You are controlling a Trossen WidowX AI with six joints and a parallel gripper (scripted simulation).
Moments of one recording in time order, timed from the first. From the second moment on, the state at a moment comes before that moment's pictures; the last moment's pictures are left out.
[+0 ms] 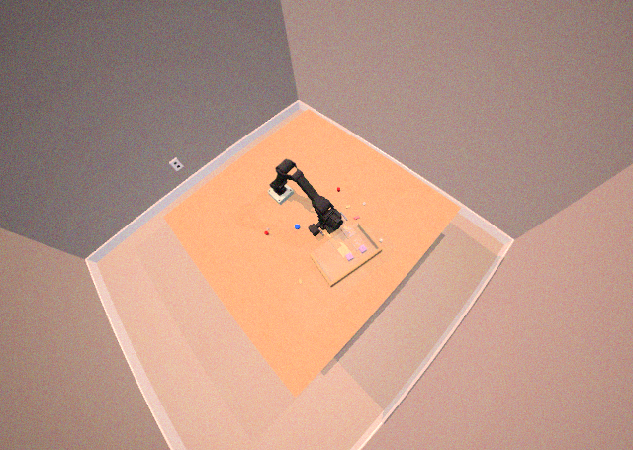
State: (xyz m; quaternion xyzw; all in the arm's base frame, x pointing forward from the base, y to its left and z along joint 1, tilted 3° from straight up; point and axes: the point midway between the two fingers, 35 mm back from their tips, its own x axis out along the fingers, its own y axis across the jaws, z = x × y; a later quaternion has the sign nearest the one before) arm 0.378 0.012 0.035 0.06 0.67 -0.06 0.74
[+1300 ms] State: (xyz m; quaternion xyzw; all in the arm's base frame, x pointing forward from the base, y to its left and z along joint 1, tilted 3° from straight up) arm 0.377 0.012 0.033 0.06 0.66 -0.06 0.74
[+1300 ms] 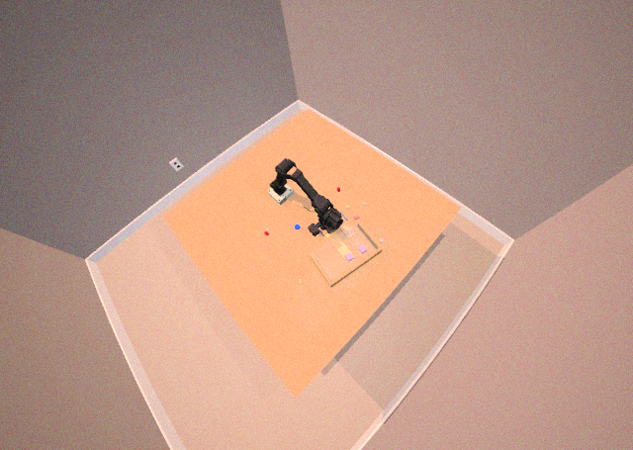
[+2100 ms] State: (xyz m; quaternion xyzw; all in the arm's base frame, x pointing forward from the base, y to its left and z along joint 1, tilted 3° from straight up) arm 0.345 0.020 0.030 0.06 0.66 -0.06 0.74
